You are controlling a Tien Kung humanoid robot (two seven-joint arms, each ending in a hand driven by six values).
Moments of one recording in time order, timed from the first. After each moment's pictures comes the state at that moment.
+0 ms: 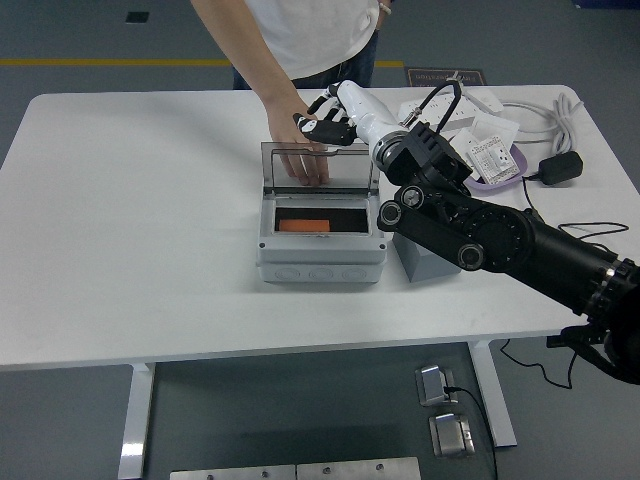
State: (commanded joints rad) left arm -0.04 0.22 -0.80 -0.18 1.36 -0.05 0.21; right arm 1.02 -0.11 0.44 0.98 -1.31 -0.36 -0.38
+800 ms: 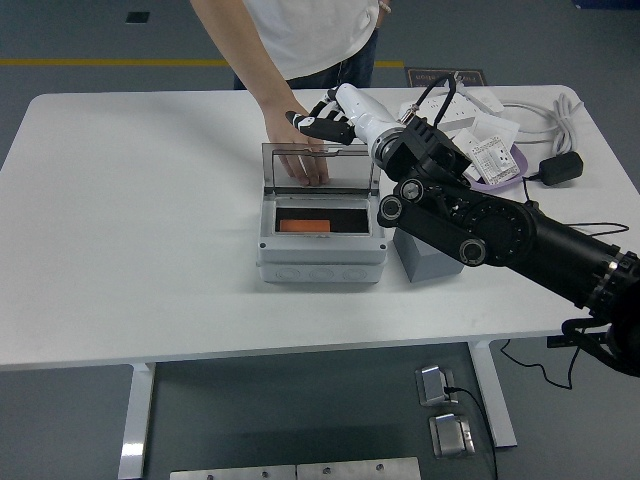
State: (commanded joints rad) left arm -0.02 0.22 -0.81 -0.18 1.36 -0.05 0.21; right arm 1.06 -0.13 0.44 1.00 -1.30 -0.23 -0.50
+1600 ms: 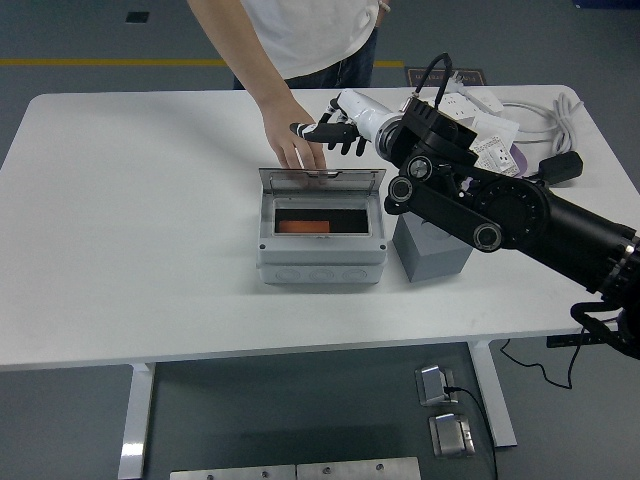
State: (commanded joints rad) left arm -0.02 0.22 -0.81 -0.18 1.36 -0.05 0.21; right arm 1.09 -0.16 0.44 1.04 -1.28 -0.11 -0.58
